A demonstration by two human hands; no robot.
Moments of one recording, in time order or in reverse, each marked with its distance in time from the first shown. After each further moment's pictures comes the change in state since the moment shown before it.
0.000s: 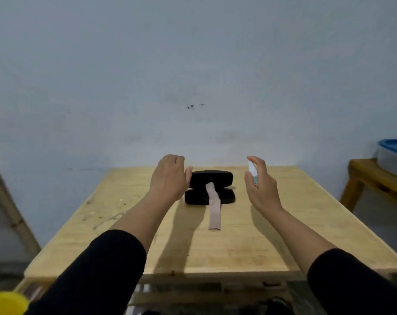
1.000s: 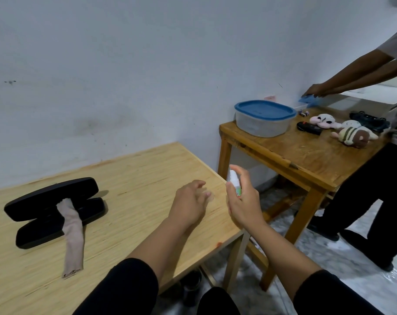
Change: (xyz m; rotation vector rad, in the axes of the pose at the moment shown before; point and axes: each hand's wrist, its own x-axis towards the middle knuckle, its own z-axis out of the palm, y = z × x) left_hand -0.013 0.266 0.175 -0.698 -0.520 0.192; right_hand -0.067 0.134 -0.158 -0.153 0.280 0.329
